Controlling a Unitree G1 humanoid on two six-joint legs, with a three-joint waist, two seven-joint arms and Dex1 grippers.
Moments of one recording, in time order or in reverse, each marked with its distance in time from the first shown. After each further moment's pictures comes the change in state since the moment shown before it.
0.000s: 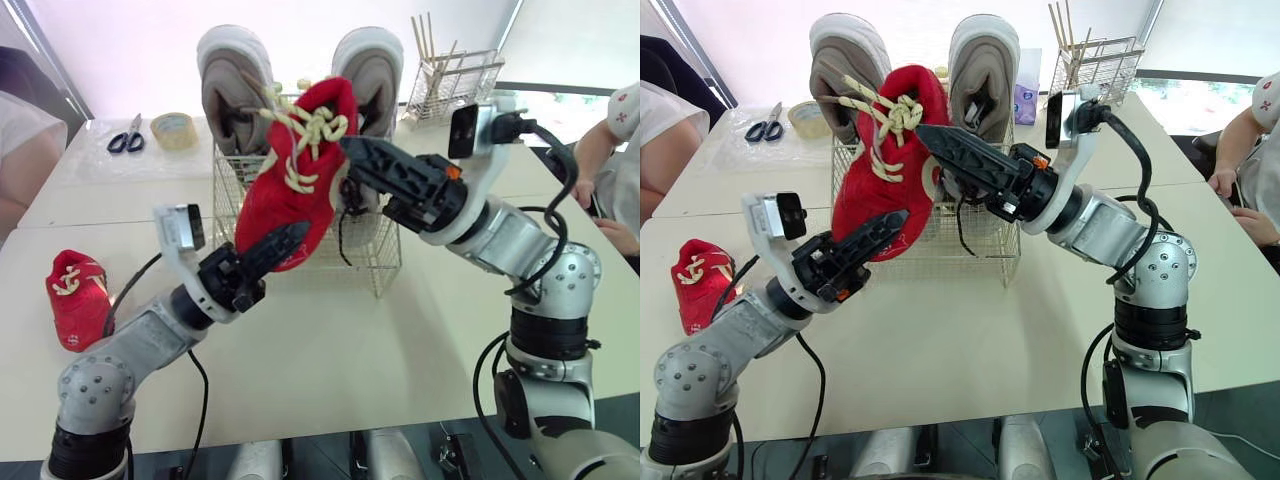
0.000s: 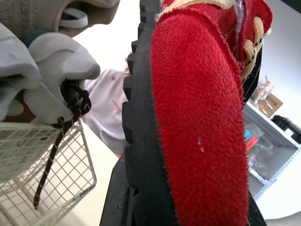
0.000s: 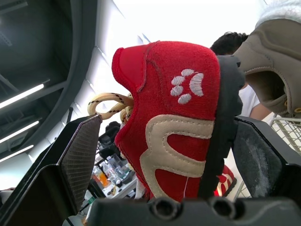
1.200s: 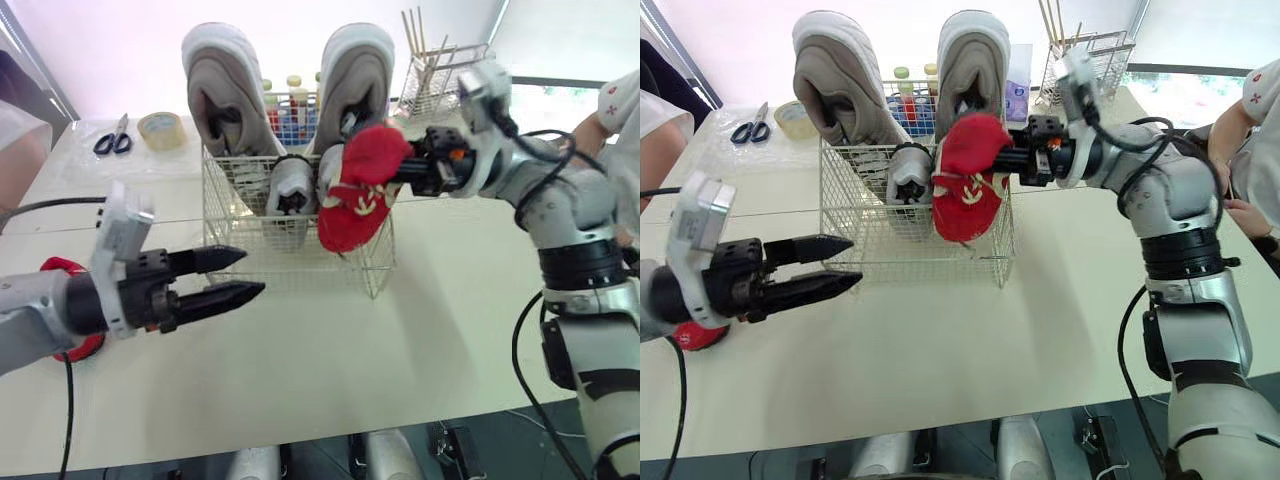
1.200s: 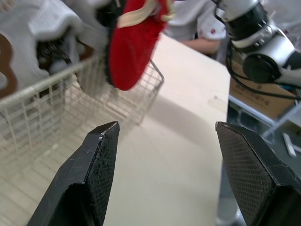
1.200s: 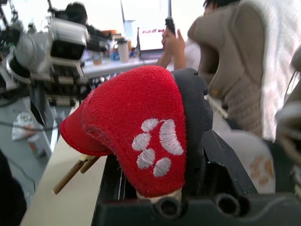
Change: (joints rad) left arm 0.173 0.641 0.439 -0.086 0.052 0.260 -0.242; right arm -0.279 -0.236 0.256 0.468 -0.934 -0.414 1.026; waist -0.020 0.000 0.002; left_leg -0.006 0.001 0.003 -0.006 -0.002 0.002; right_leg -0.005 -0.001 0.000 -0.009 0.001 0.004
